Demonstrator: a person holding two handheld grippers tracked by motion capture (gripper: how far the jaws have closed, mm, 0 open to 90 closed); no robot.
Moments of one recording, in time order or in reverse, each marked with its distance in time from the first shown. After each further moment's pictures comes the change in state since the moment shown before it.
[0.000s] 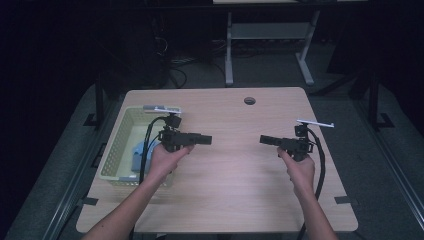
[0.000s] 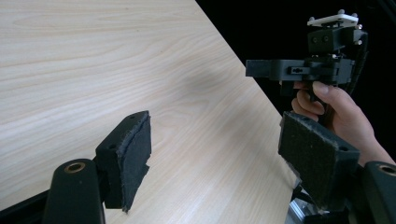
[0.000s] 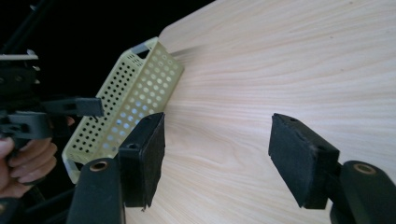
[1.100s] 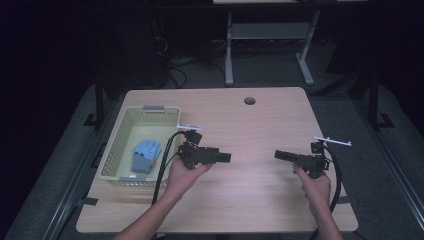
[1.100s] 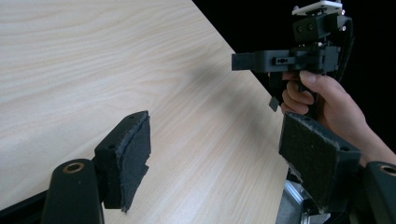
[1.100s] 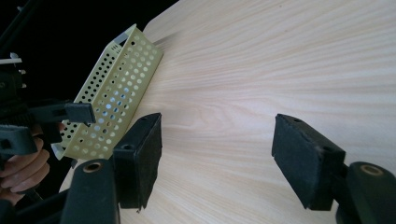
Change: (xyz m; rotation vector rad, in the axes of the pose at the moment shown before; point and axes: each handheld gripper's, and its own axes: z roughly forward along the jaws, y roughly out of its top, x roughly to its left) left arm -0.031 -0.036 0.045 0.043 -0.039 0.058; right arm -0.034 -0.038 -0.037 -0.014 -0.021 0.052
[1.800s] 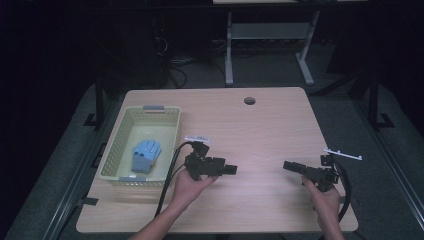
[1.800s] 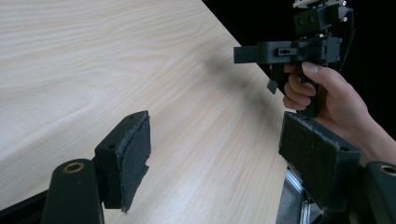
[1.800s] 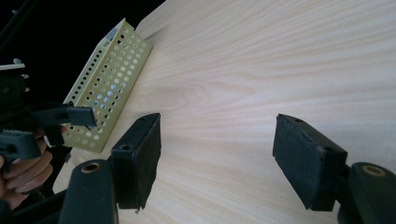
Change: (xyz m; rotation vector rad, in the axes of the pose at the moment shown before) left arm -0.005 -0.025 0.019 0.022 -0.022 0.031; right arm -0.019 -0.029 -0.022 -0.021 -0.014 0.018
